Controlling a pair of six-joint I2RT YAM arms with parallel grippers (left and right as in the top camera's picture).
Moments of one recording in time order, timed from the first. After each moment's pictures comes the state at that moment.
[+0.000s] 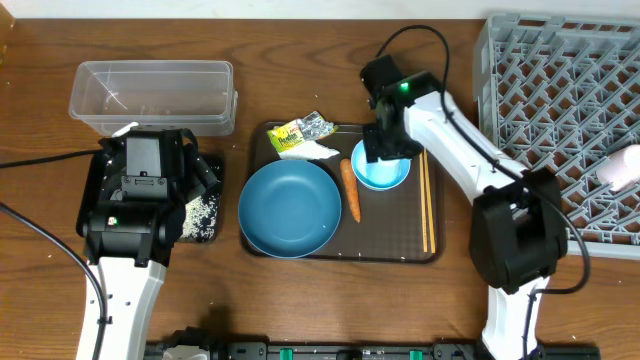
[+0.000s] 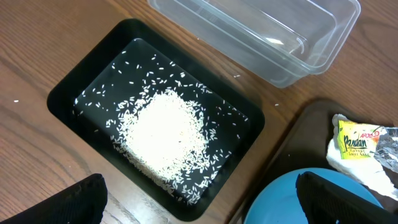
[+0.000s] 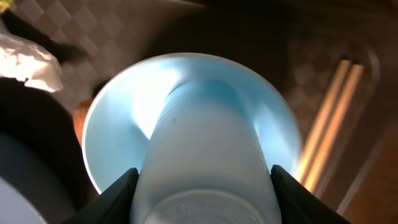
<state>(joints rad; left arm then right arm) -0.06 1.09 1.10 -0.99 -0.35 -0.59 0.44 2.08 1.72 -1.09 0.00 0.33</state>
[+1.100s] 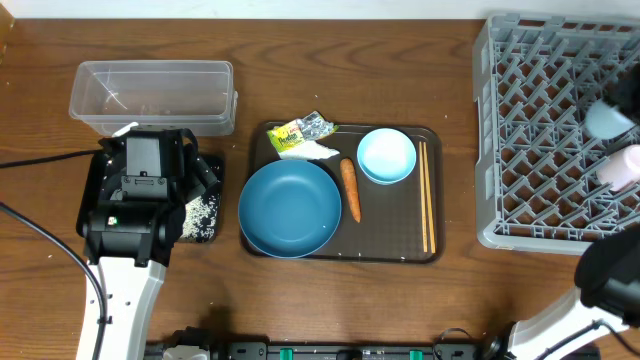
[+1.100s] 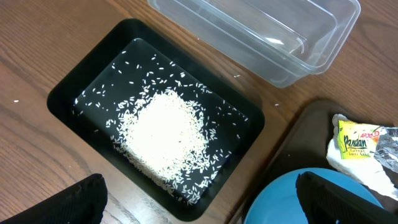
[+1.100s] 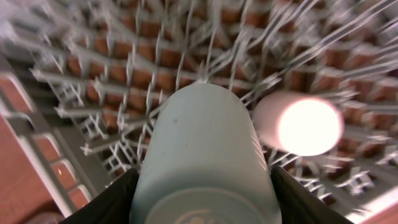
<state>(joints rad) -0.06 1.09 1.10 -0.99 -0.35 -0.59 -0.45 1.93 1.92 -1.14 0.00 0.26</state>
